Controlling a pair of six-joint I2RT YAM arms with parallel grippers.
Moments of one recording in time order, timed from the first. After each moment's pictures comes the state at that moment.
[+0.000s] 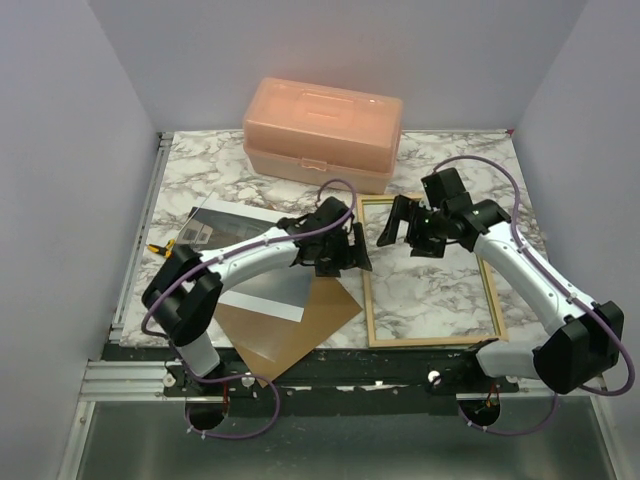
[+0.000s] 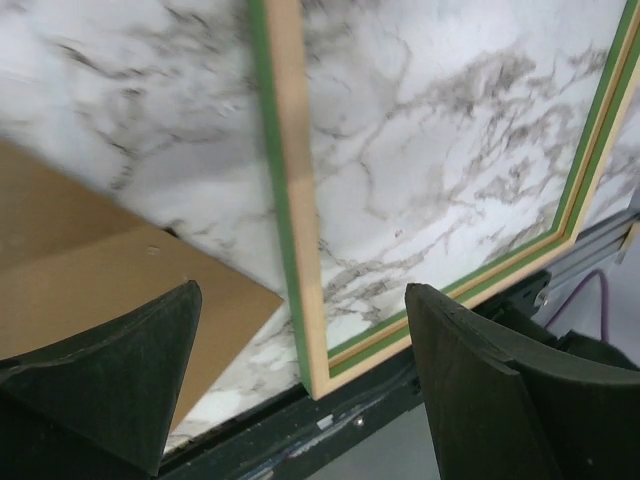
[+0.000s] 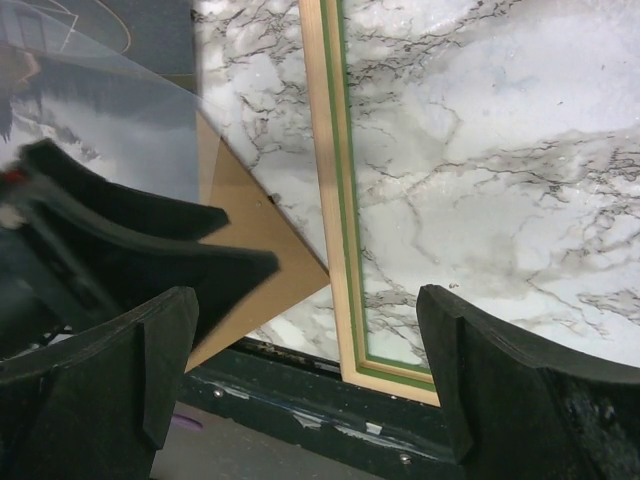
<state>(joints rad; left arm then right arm) -0.84 1.71 1.19 -0.42 0.17 -0.93 0.42 1.30 1.15 -0.83 -0.15 0.63</state>
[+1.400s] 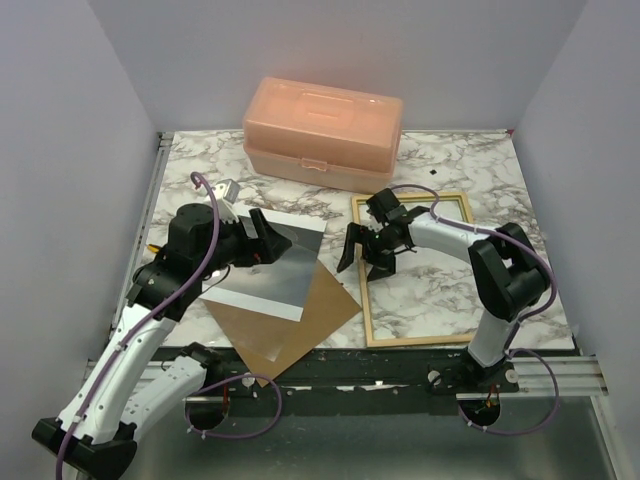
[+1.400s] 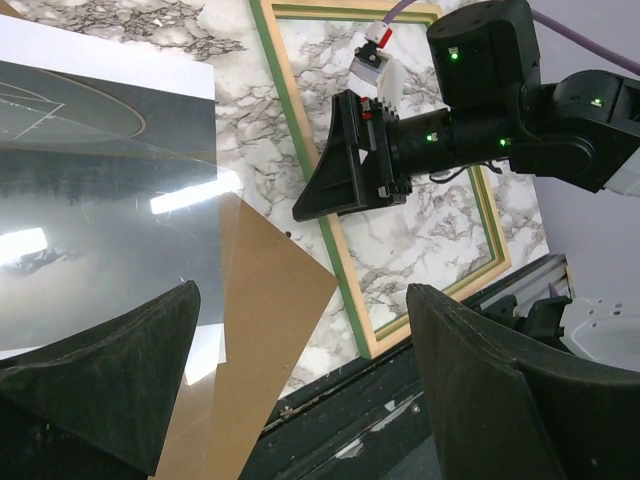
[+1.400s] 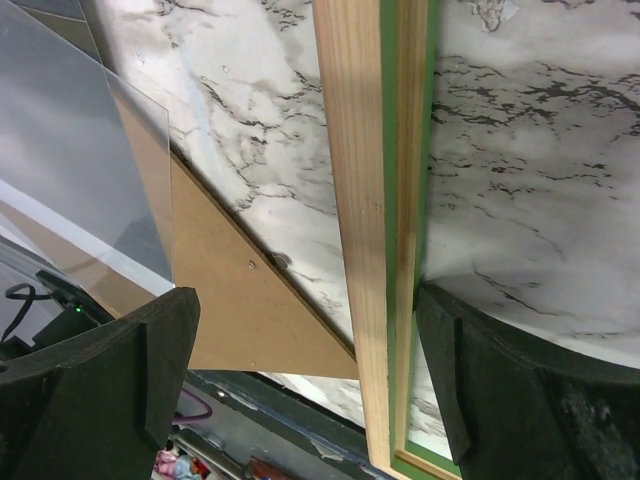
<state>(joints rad) -0.44 0.78 0.97 -0.63 0.23 -0.58 0.56 1.79 1.10 -0.49 -0.37 0.70</state>
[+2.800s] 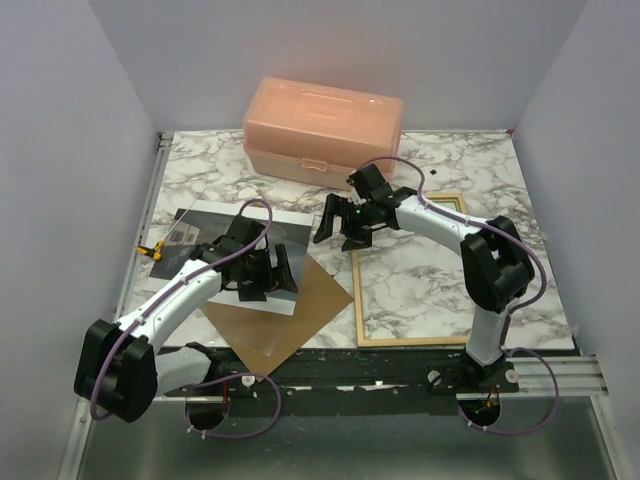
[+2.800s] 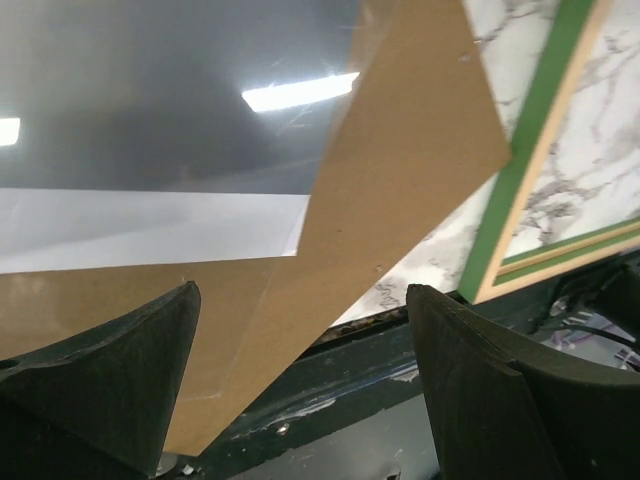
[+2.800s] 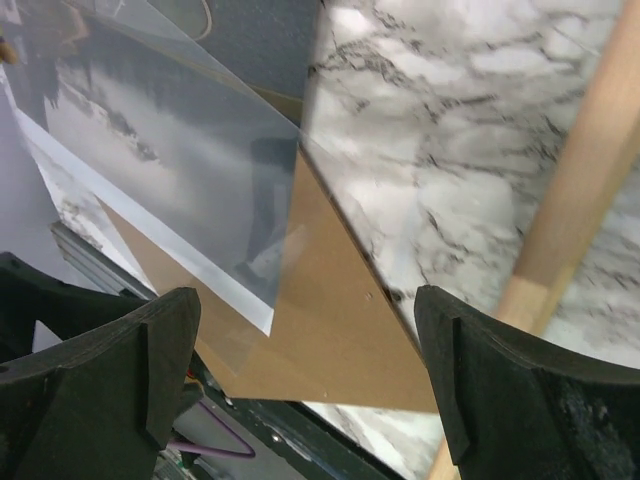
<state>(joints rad) -0.44 1.14 0.74 -0.67 0.29 -0.67 0.60 1.85 1.34 -0.46 -0.36 0.71</state>
